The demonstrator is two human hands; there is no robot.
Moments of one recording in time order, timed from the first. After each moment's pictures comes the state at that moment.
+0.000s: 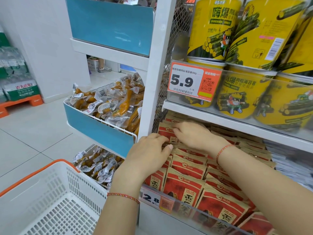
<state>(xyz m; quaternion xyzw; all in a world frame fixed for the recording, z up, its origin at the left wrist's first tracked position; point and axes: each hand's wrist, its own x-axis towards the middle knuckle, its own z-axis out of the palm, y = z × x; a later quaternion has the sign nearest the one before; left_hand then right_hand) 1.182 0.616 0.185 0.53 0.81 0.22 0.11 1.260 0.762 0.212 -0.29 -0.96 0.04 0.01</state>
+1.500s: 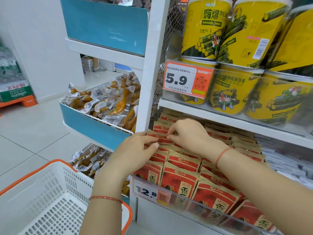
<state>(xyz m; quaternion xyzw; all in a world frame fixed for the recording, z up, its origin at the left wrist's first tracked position) 1.176 0.584 0.199 0.49 0.81 0.28 0.16 1.278 0.727 0.226 -0.26 -0.96 -0.02 0.07</state>
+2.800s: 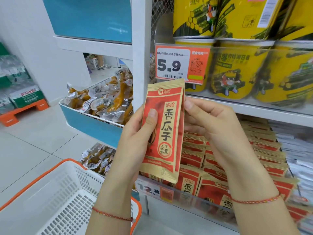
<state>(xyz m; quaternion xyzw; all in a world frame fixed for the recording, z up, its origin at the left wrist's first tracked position) 1.219 0.588 0.215 0.35 0.52 0.72 0.29 1.333 0.691 0.243 -0.19 -0.65 0.64 0.36</state>
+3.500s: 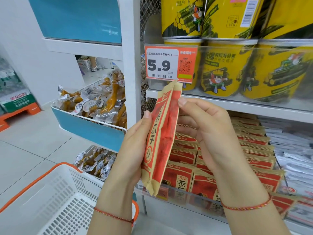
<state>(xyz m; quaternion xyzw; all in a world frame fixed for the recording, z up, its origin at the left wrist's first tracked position) 1.231 0.595 0.213 0.31 0.52 0.71 0.37 1.337 0.672 0.249 -0.20 -0.59 0.68 0.40</state>
